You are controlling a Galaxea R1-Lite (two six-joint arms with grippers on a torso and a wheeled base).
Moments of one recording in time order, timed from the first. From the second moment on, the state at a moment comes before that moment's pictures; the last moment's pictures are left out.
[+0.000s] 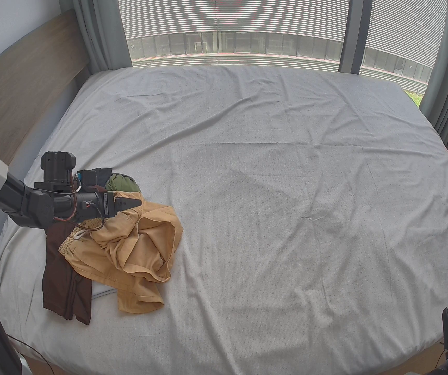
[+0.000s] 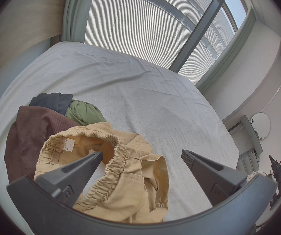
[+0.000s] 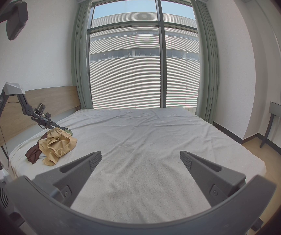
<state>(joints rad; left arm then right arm) 0.01 2.08 -1.10 -0.38 -0.50 -0.05 0.00 0.02 -0.02 0.00 -0.01 0.02</state>
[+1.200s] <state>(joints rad) 0.01 2.06 -1.12 -0.32 -0.60 -0.09 0.00 0.02 -0.02 0.00 -0.01 0.02</state>
